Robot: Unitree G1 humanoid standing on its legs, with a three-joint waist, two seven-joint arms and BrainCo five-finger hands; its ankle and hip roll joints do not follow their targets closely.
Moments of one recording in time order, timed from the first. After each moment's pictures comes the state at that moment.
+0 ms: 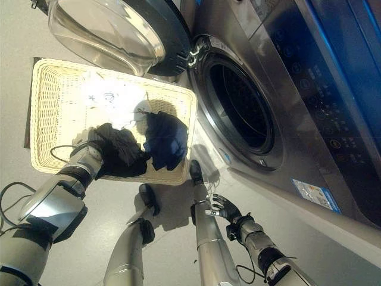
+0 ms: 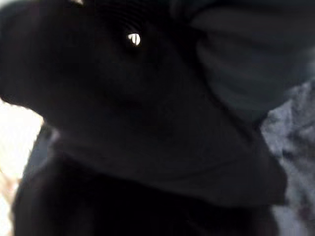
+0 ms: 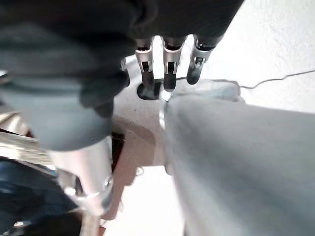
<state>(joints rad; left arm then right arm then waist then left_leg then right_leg) -1.17 0.51 -0.74 1.40 0.15 0.26 0.18 -0.47 -0.30 0.52 0.94 0.59 -0.15 0.20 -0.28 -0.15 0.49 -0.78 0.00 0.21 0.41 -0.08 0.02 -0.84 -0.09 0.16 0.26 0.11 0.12</state>
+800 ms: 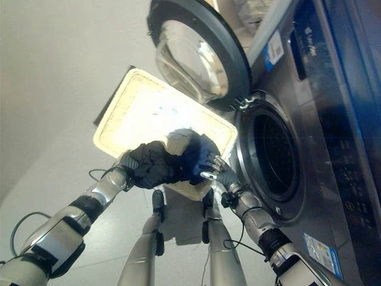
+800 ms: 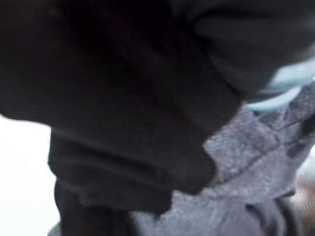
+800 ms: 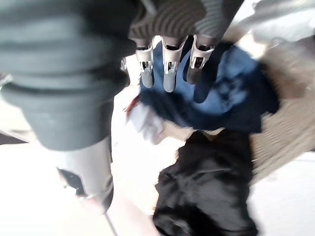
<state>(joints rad) -0.69 0.53 -0.52 0.82 -0.24 0.06 0.26 -0.52 -0.38 0.46 0.53 0.74 -0.21 0.04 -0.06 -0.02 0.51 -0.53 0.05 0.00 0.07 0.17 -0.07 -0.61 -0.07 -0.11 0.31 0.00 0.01</state>
